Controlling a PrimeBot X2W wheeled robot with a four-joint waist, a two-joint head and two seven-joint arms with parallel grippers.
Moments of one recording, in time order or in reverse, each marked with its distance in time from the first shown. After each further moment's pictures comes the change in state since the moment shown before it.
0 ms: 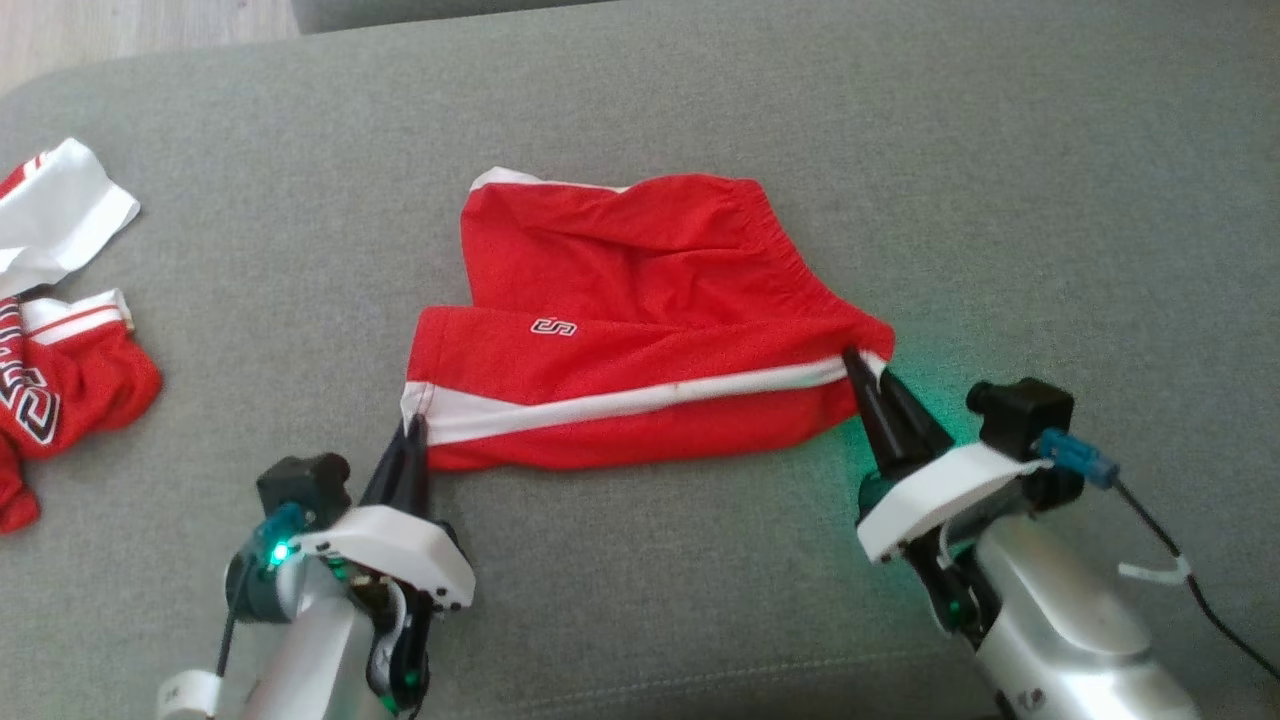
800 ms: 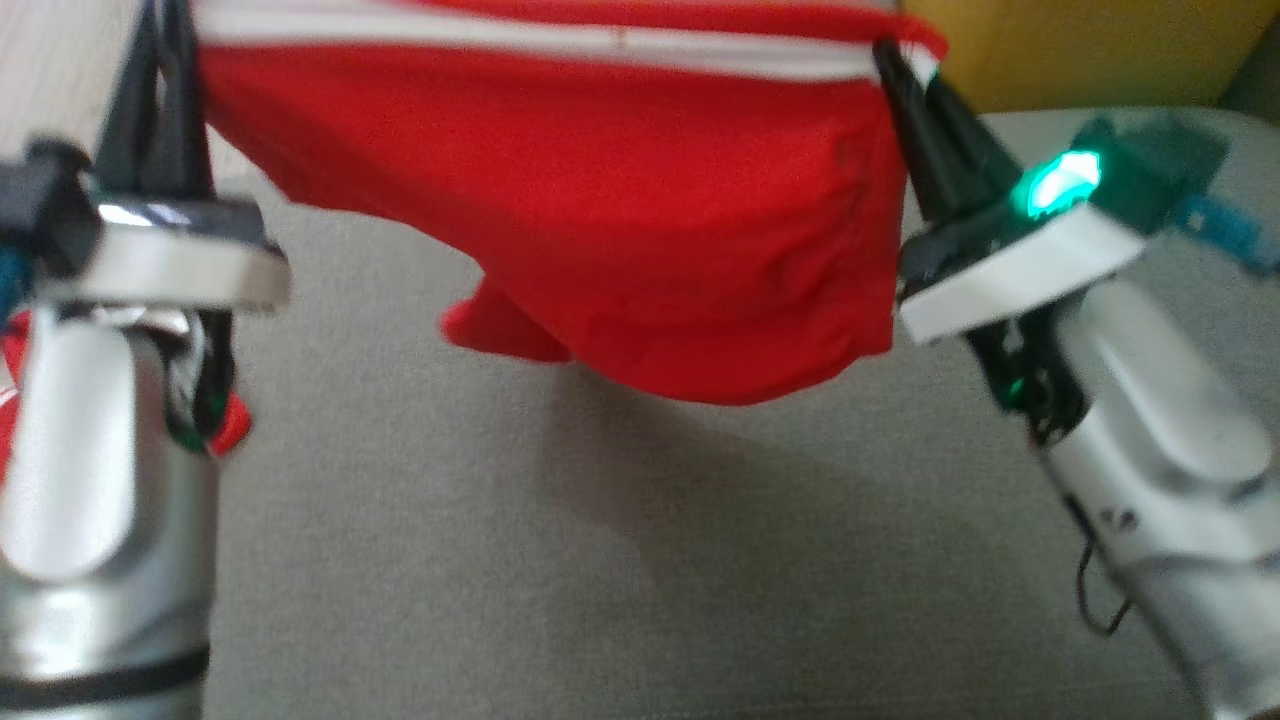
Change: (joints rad) left arm -0.286 0.143 0.182 -0.417 0.242 -0.063 0.000; right arm -0.263 -0.136 0.044 -0.357 0.080 0.000 0.045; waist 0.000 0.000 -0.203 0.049
